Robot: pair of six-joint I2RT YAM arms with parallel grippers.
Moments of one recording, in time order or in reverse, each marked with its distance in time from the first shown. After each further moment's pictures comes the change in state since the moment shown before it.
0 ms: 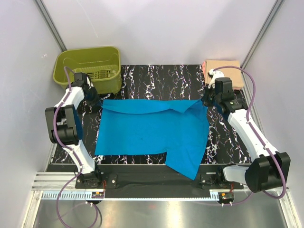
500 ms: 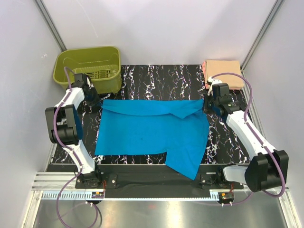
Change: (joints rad) left arm 0.001 0.004 -0.019 0.024 -0.007 0.005; right arm 0.000 -0.001 -0.076 -0.083 0.022 0.028
